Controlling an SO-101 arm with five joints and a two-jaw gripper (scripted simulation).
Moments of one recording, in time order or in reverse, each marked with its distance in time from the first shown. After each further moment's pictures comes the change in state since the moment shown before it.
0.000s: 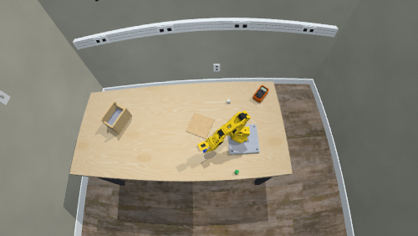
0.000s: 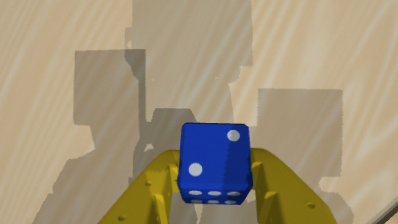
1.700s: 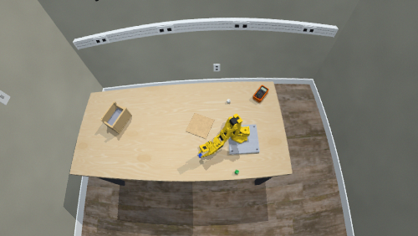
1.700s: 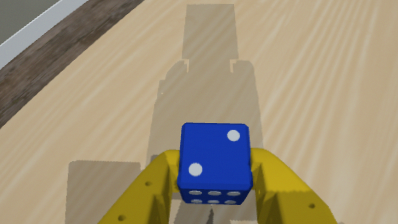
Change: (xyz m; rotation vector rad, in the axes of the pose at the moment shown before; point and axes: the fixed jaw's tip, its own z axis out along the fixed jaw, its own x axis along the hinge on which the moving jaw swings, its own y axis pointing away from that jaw) arm -0.028 0.014 0.022 -0.056 -0.455 -0.052
